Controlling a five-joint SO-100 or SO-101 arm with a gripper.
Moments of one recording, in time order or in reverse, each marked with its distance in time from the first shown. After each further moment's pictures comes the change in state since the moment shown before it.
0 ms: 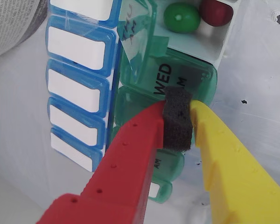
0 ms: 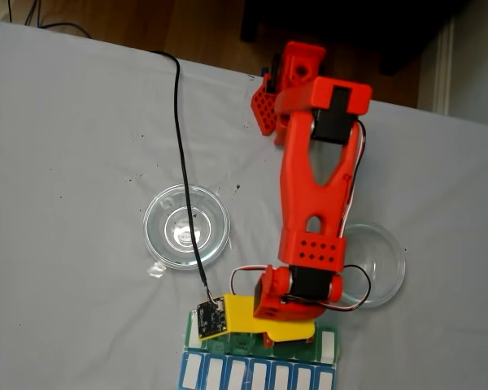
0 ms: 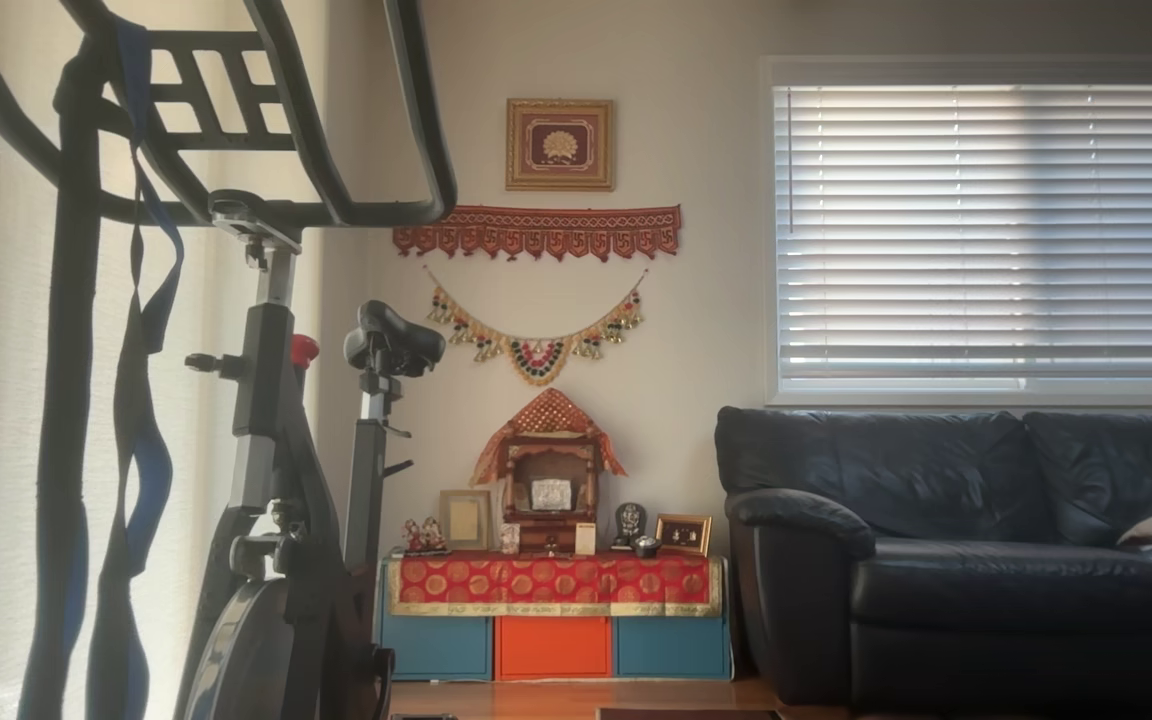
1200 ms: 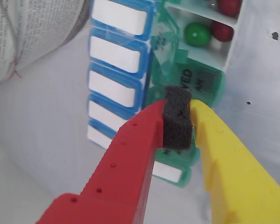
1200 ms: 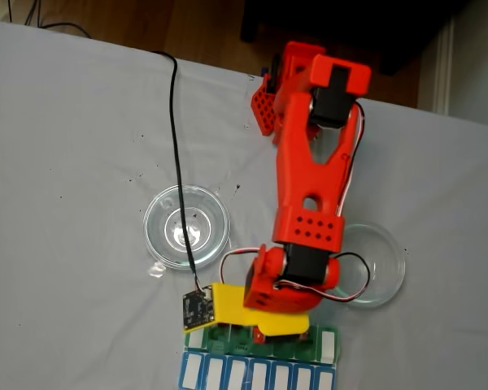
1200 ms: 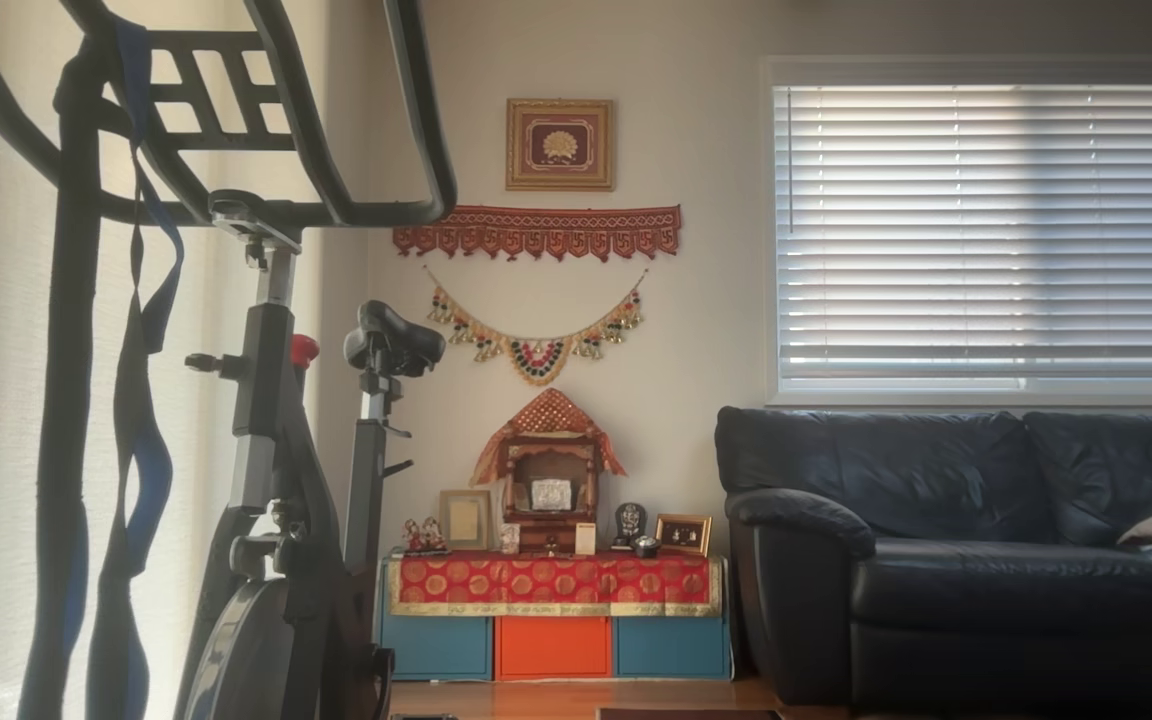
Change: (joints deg) arm 2.9 7.6 -2.6 2.4 -1.4
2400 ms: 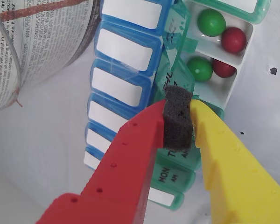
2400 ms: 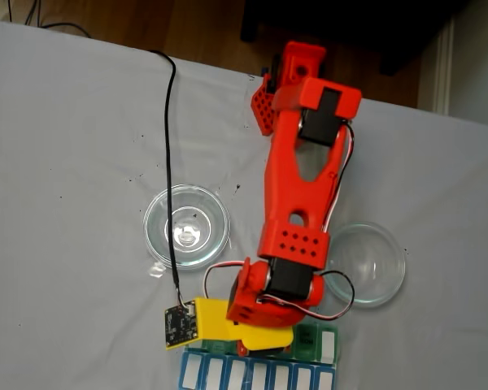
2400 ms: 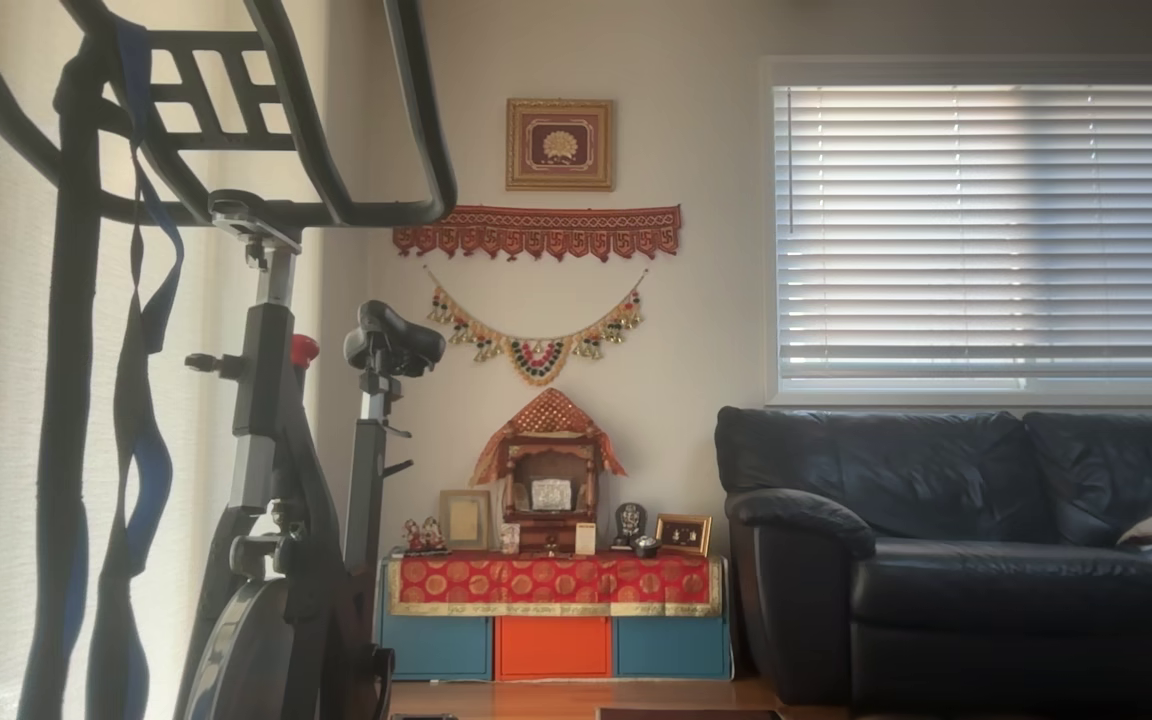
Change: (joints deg) arm 3.0 -8.8 -10.1 4.0 -5.6
